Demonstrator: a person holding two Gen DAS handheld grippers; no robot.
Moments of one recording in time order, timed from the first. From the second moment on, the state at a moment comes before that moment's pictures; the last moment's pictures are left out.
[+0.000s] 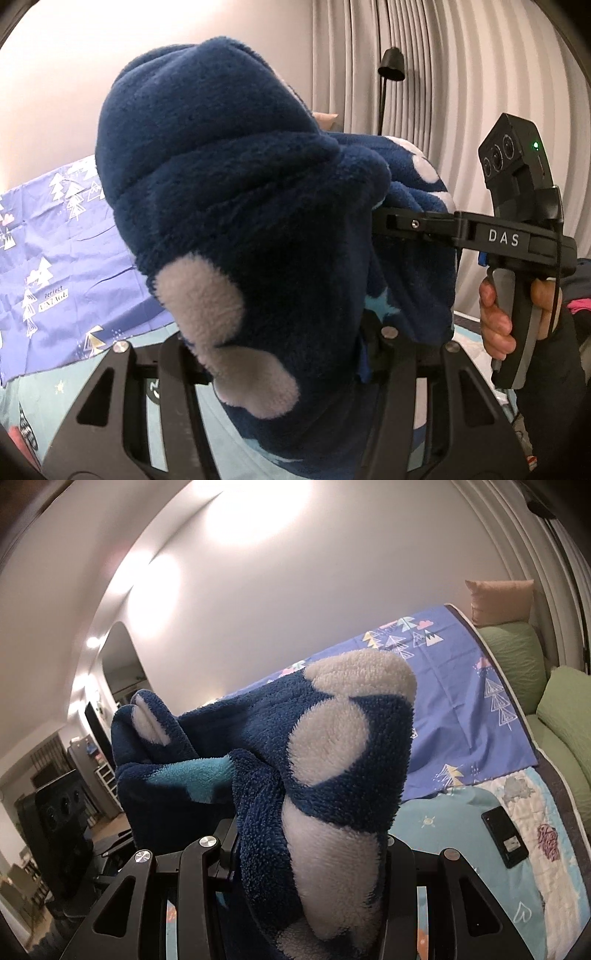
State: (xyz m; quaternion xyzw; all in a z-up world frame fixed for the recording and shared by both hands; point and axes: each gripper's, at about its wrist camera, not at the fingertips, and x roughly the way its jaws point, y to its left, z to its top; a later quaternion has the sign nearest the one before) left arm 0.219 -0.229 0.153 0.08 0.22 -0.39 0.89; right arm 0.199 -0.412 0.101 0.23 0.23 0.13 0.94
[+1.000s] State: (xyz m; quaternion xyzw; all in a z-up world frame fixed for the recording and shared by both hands) left arm 0.460 -0.257 -0.093 0.08 0.35 -0.25 0.90; right arm 0.518 -0.419 -0.188 0.26 0.50 0.06 0.82
